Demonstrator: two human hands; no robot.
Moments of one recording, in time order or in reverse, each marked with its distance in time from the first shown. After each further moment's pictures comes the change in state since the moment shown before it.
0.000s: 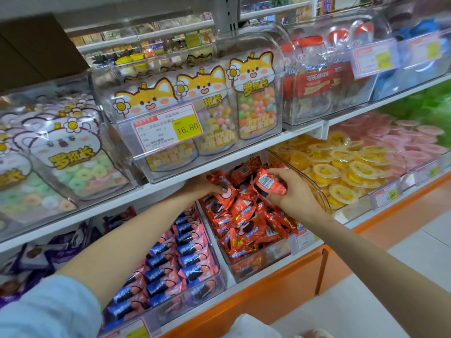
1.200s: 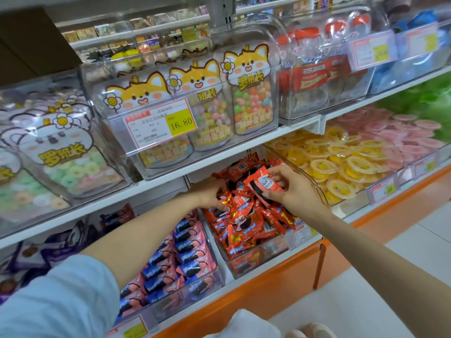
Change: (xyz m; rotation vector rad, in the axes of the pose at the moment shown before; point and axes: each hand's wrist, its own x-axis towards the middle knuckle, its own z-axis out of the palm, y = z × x) left_hand 0.013 -0.012 0.023 0.844 -0.255 0.197; right_hand -0.007 0.000 -0.006 0.103 -0.012 0.050
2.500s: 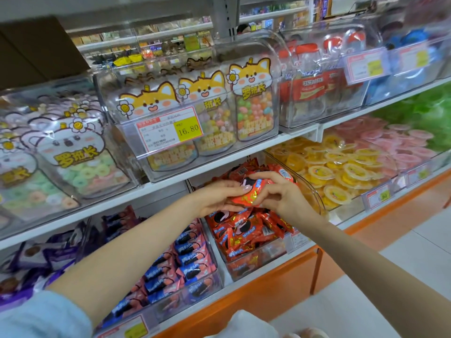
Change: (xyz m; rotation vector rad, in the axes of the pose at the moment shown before) left_hand -0.047 0.048 -0.031 -1.425 -0.212 -0.012; right_hand -0.007 -0.010 0.007 0.078 -0.163 -0.260
